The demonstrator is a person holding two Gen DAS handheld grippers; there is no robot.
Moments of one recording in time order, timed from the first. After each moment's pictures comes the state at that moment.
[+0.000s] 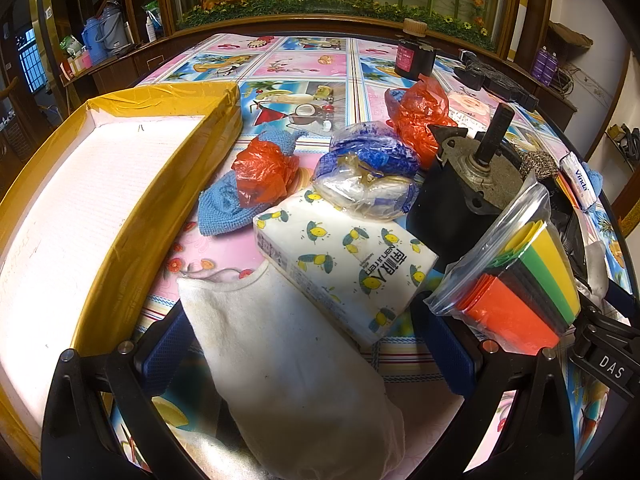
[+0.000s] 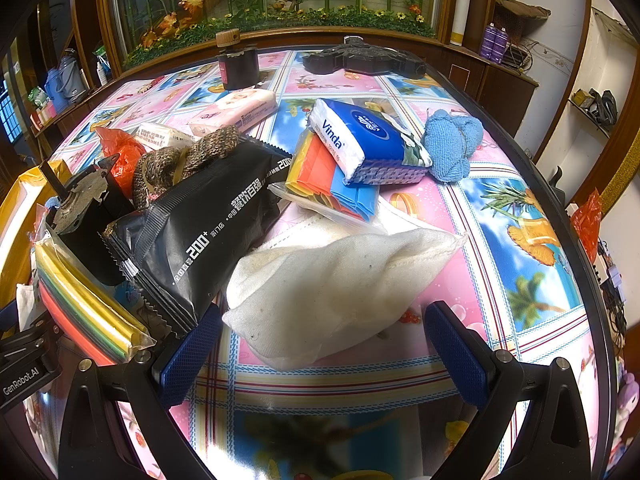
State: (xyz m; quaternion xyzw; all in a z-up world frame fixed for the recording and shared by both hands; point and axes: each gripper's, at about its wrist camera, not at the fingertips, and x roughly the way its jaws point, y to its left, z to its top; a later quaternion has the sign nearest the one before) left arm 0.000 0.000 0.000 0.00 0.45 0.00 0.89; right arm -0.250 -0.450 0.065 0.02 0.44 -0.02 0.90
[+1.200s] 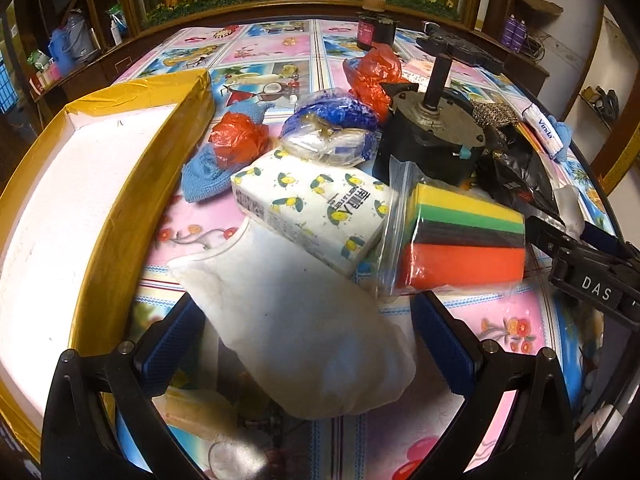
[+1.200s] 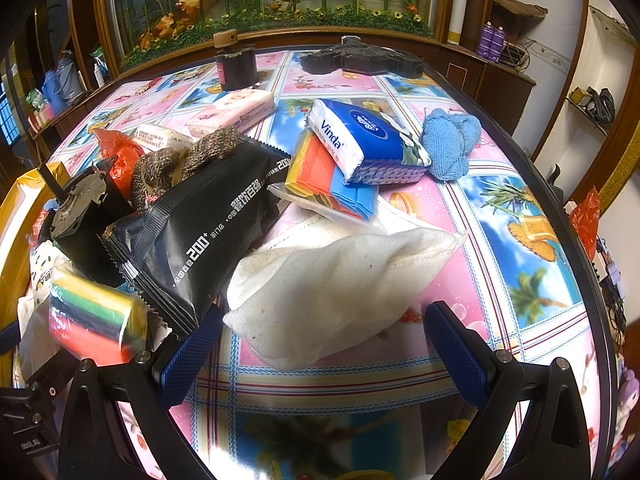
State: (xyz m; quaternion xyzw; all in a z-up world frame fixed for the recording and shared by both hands) left arm -0.024 -0.007 0.002 0.03 0.48 -0.06 0.87; right arm -0.249 -0.450 0.065 0.02 0.44 -0.02 0.90
